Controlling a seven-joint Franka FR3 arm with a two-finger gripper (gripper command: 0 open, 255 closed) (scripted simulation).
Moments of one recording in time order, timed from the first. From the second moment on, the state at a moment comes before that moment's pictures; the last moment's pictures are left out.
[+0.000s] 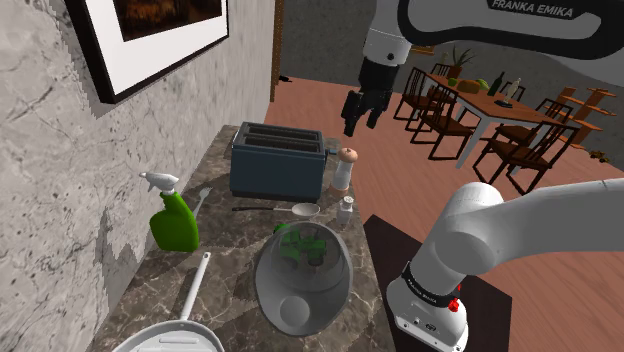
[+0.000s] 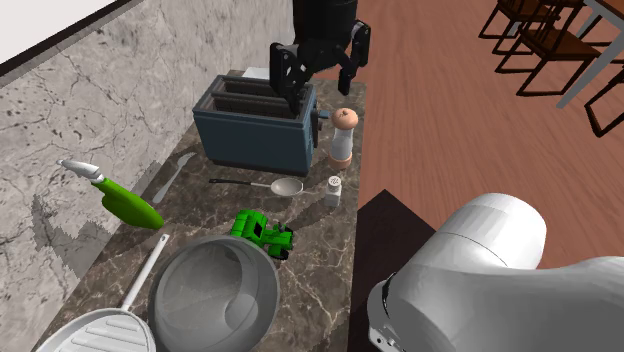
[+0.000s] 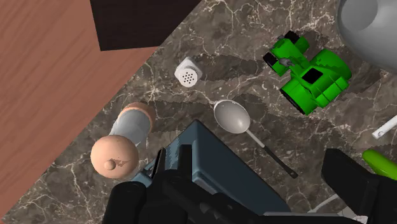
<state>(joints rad) 0.02 -0.83 -0.02 -2.43 -0.02 1.63 0.13</state>
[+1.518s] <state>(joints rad) 0.04 -0.36 -0.50 -2.42 -0.05 2.00 -0.50</state>
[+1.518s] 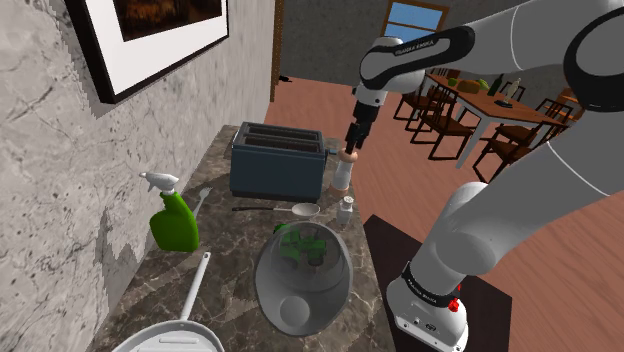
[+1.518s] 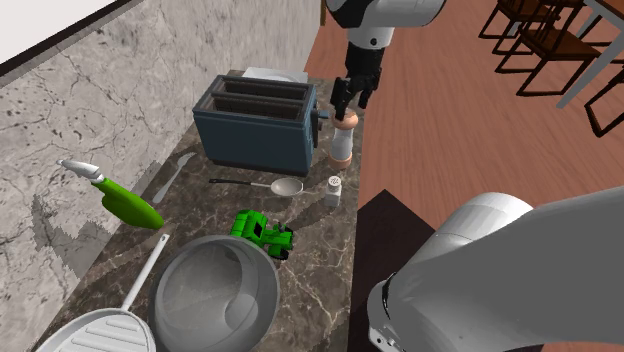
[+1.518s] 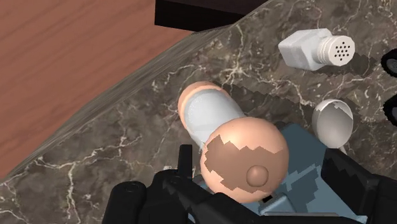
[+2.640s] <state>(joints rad) 0.04 -0.33 -0.51 -2.46 -0.04 2.07 -0.52</state>
